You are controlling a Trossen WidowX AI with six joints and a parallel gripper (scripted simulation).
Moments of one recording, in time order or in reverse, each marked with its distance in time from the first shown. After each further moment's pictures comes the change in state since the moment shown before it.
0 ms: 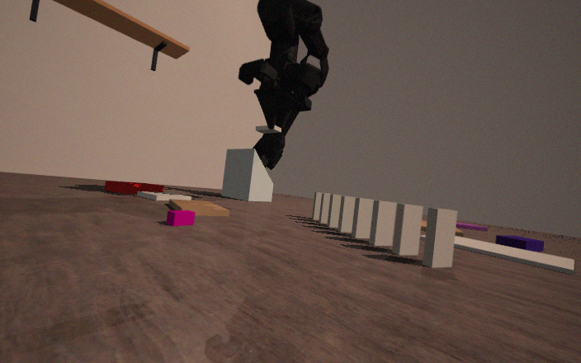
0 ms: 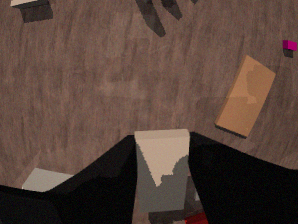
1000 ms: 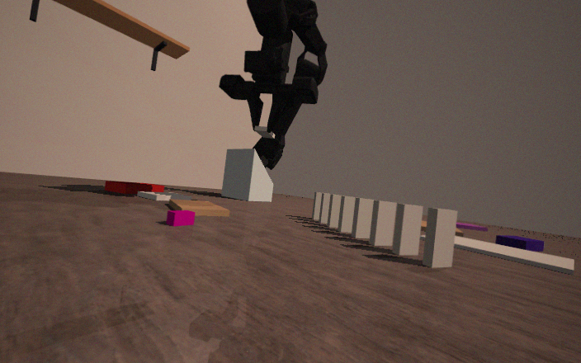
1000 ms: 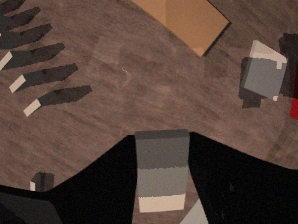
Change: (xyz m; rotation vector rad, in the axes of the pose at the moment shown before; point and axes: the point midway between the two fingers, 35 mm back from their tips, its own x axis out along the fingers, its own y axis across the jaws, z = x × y) arm 0.012 -0.037 -0.002 1.265 0.001 -0.064
